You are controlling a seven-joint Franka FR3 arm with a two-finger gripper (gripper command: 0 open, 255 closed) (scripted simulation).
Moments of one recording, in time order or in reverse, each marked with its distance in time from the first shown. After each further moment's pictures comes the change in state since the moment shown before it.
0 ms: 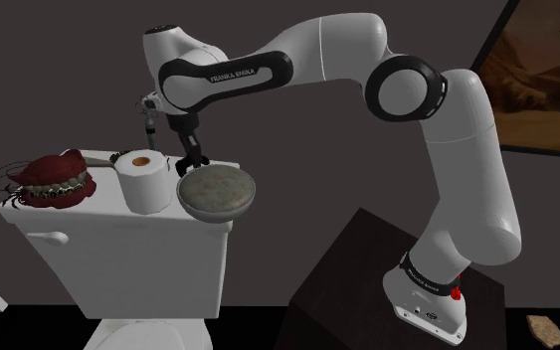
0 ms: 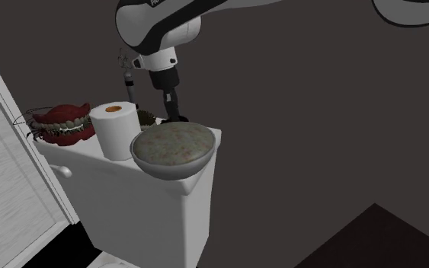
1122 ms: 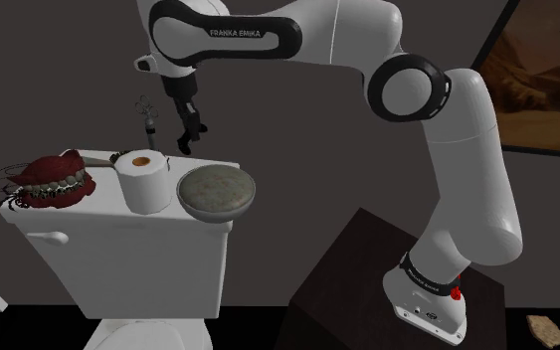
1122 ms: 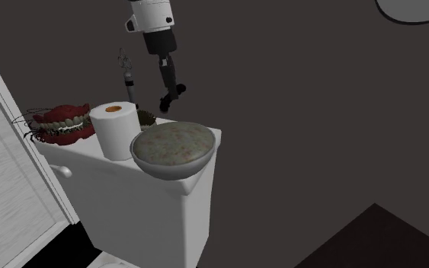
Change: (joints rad) arm 0.018 -0.011 0.003 0.211 0.010 -0.217 -0.036
